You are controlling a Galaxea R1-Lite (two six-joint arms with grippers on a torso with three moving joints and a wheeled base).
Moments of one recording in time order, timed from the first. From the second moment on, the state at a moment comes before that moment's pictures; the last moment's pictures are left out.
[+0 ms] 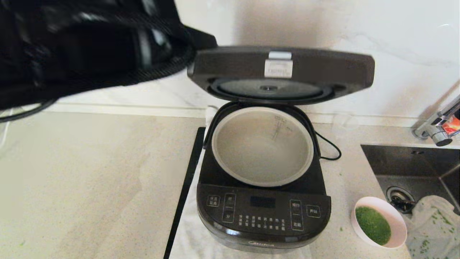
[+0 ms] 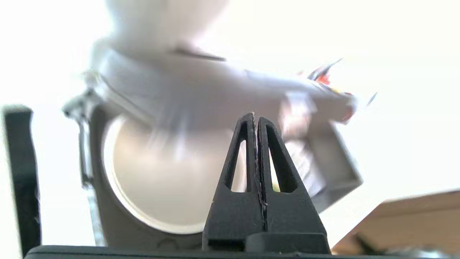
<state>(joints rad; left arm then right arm) -0.86 1.43 -1.45 0.05 0.16 -0.37 0.00 0.00 0.00 0.00 0.00 0.02</state>
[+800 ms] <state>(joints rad) -0.87 1.00 -0.99 0.32 -0.11 -0.53 0.00 0.00 0.00 0.00 0.00 0.02</state>
